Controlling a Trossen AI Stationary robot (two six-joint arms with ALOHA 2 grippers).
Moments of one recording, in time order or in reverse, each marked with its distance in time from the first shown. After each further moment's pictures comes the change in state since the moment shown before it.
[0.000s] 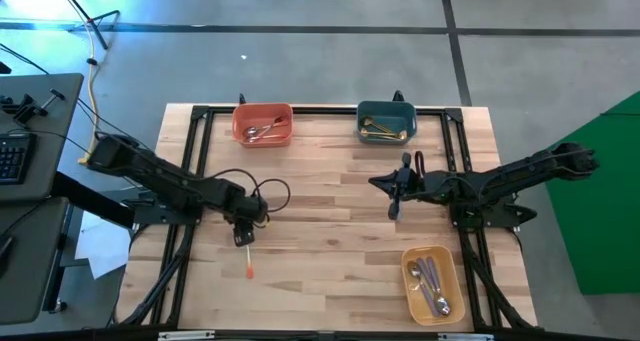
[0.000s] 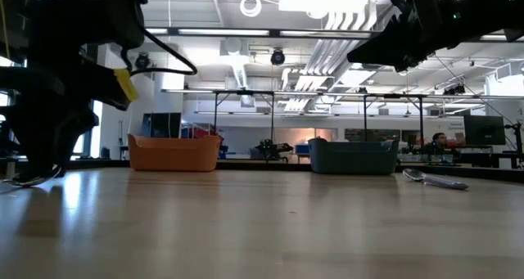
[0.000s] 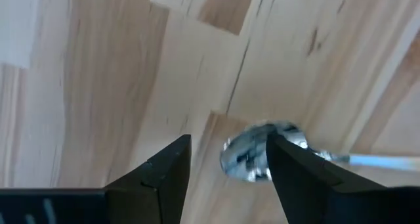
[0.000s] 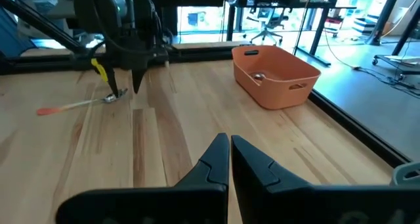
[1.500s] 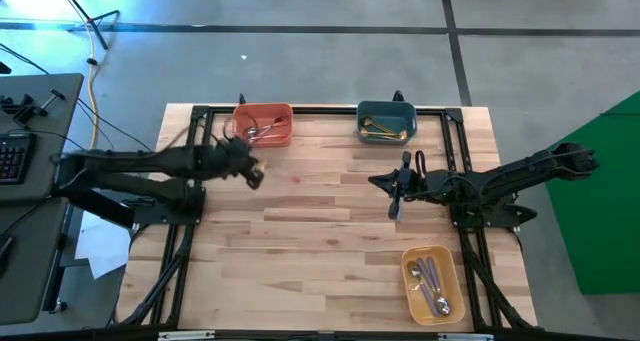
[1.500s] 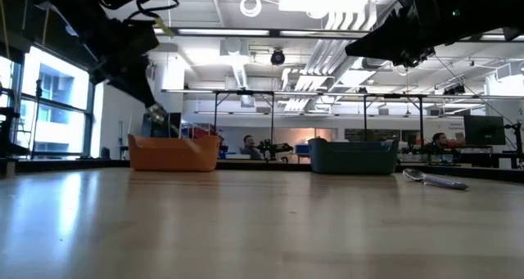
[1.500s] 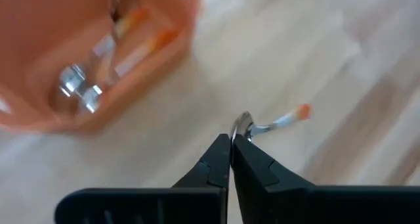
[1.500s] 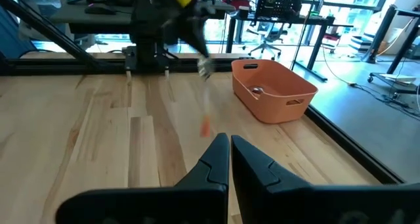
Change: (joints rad) left arm 0.363 -0.408 0.000 0.112 -0.451 -0.008; right arm 0.000 0.000 -0.001 0.052 -0.001 -0.063
